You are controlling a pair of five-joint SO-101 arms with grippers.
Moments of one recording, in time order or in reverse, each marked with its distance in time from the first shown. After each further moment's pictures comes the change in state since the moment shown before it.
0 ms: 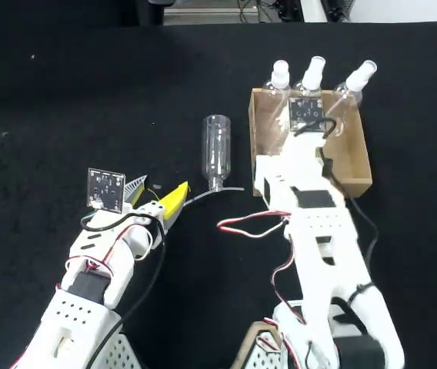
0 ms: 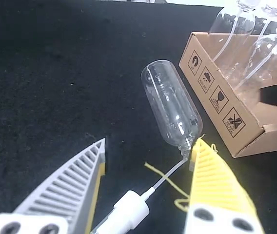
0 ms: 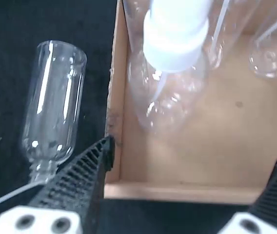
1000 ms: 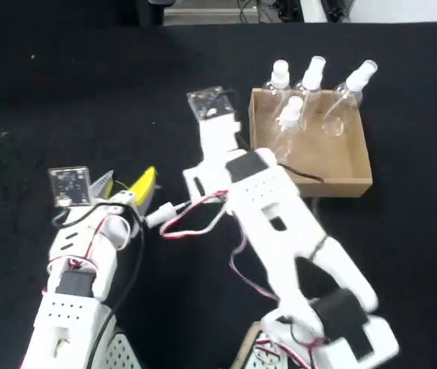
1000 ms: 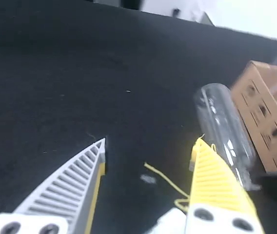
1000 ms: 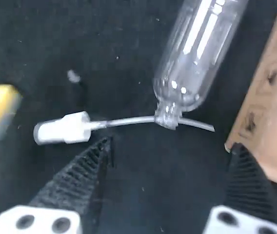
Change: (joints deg) left arm -12.7 0.0 0.0 0.0 4.8; right arm -23.7 18.6 -25.8 25.5 -4.6
